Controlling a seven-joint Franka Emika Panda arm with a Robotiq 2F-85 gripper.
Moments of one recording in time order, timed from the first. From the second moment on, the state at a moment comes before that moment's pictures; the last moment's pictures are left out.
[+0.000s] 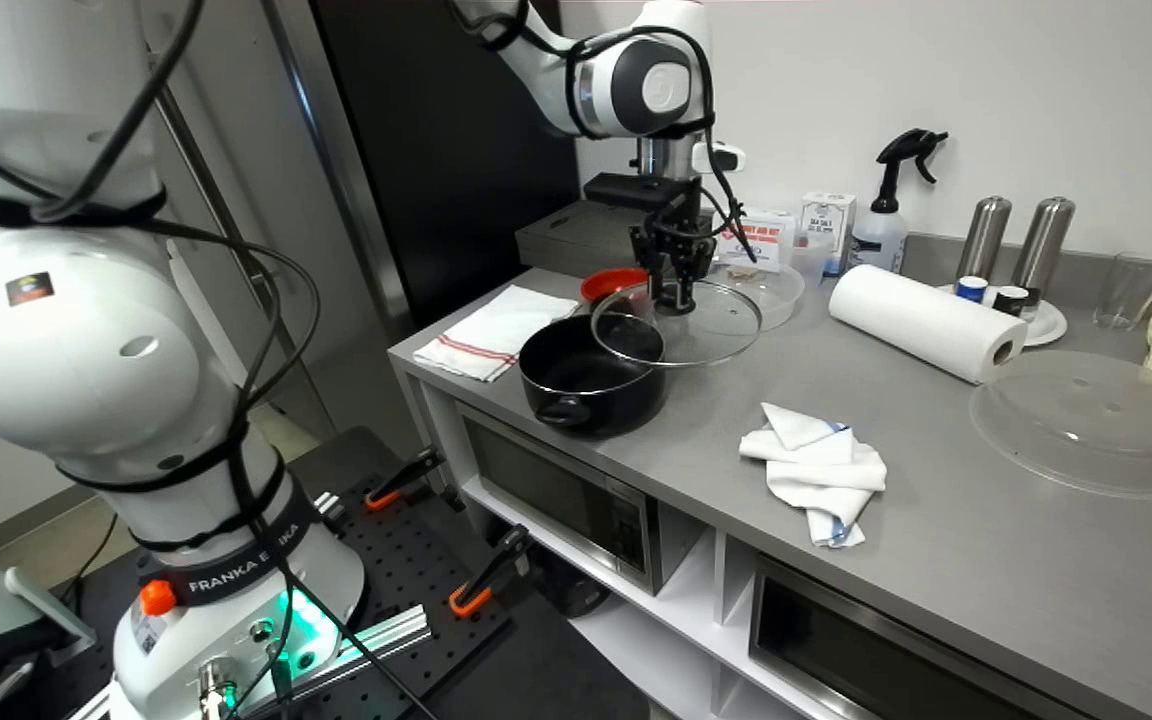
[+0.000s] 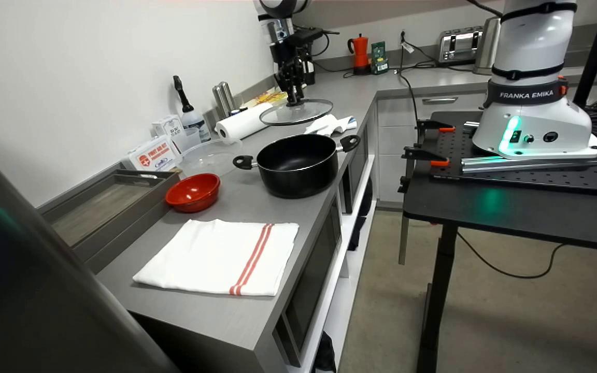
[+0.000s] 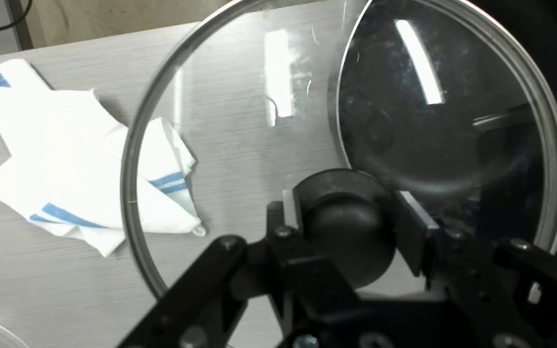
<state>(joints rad) -0.05 0.33 -0.02 -2.03 -0.07 2.28 0.03</state>
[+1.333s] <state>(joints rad) -0.10 0.83 -0.06 -1.41 0.03 2.17 0.14</state>
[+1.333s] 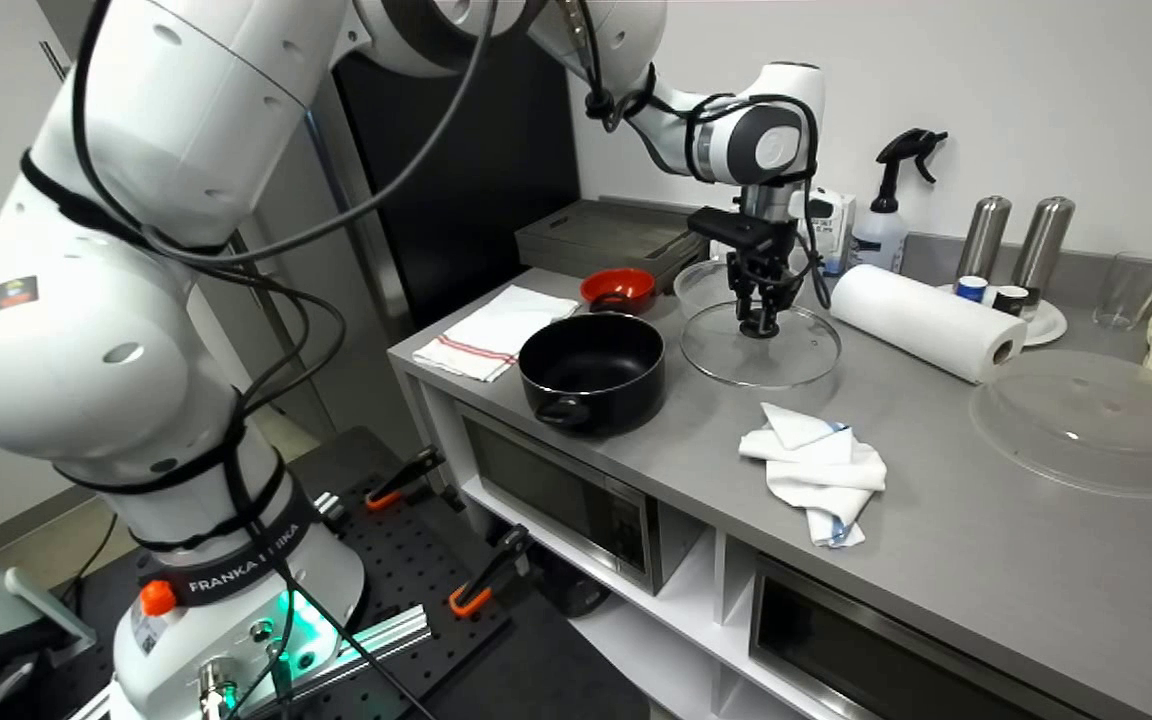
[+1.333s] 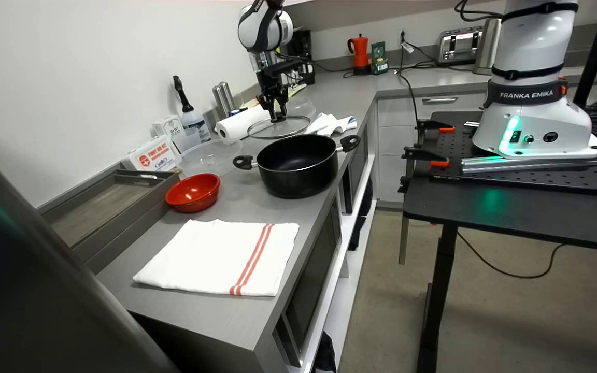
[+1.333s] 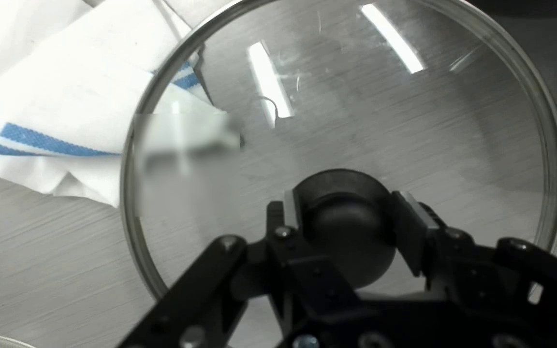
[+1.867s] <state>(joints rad) -0.11 0.99 -0.09 -1.16 0.03 2.04 0.18</state>
